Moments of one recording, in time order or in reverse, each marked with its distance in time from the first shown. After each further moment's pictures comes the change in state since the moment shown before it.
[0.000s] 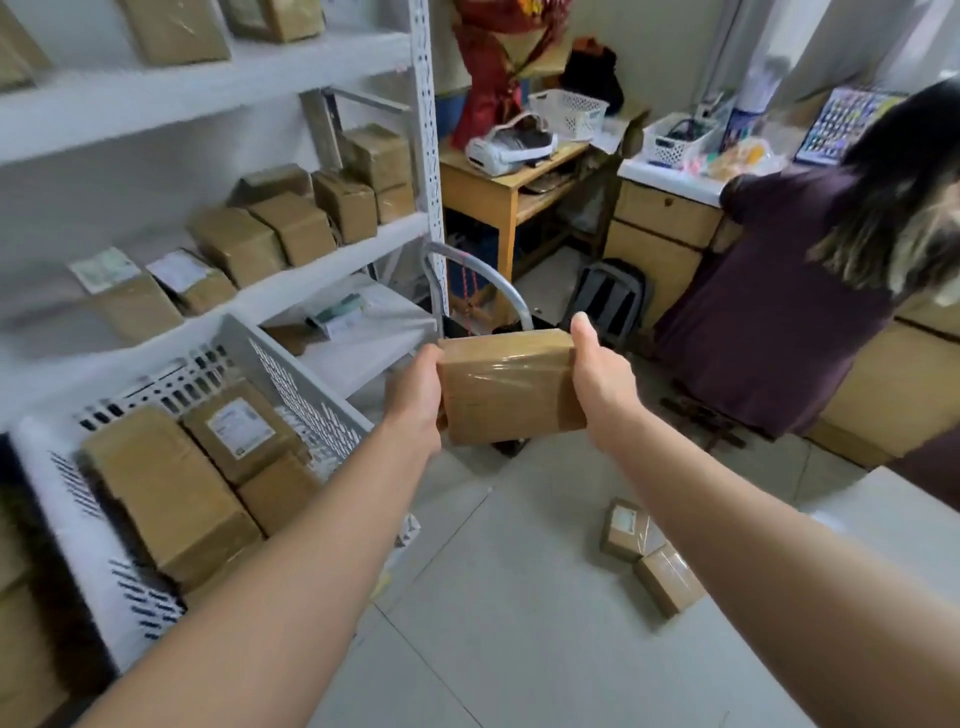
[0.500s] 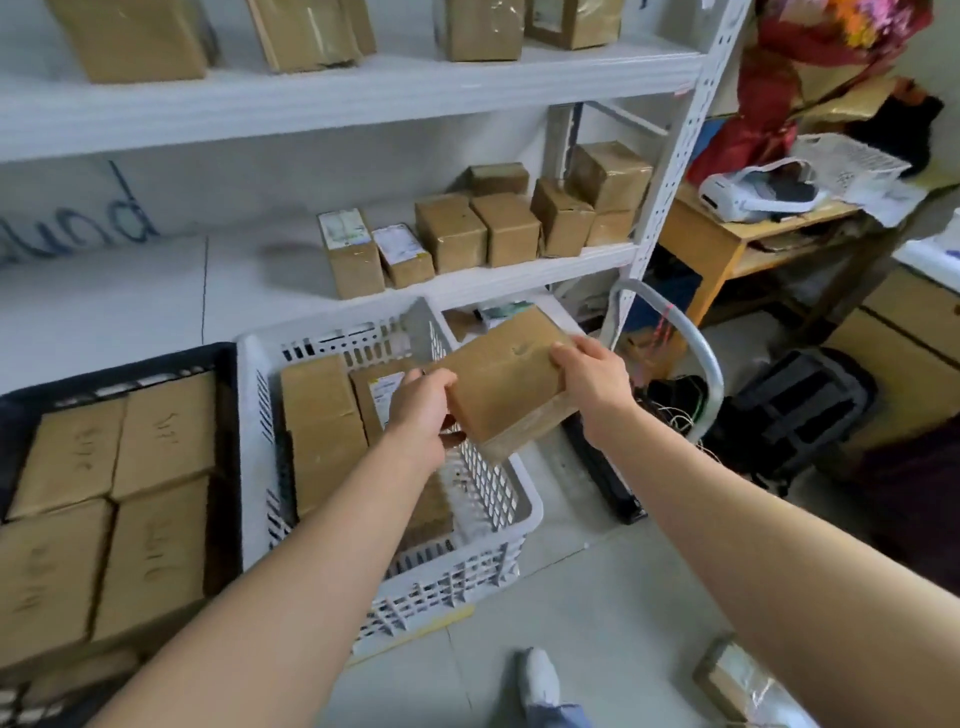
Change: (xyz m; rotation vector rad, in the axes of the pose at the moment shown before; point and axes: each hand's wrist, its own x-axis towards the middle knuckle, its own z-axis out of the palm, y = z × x) left_hand 0.069 0.052 -0.142 -0.247 0.329 -0.012; right_hand 0.033 -0.040 0.219 -0.111 -0.464 -0.193
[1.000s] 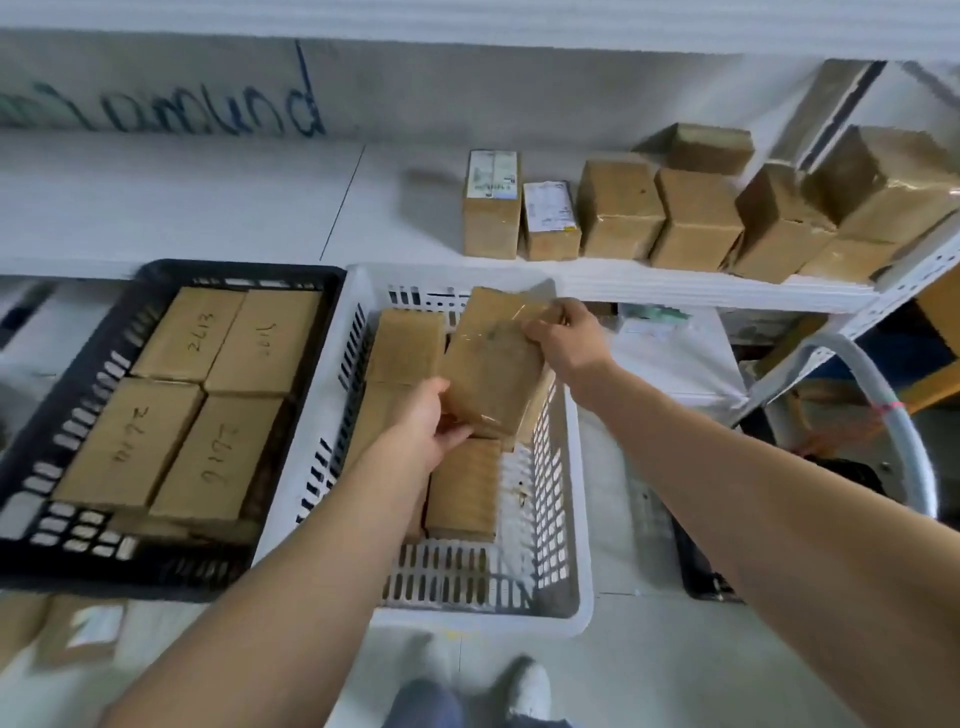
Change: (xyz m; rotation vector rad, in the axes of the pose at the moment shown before) left_hand 0.108 -0.003 -0.051 -0.458 0.354 -0.221; right_hand 0.119 -0.008 0.155 -0.289 -0.542 -0.101
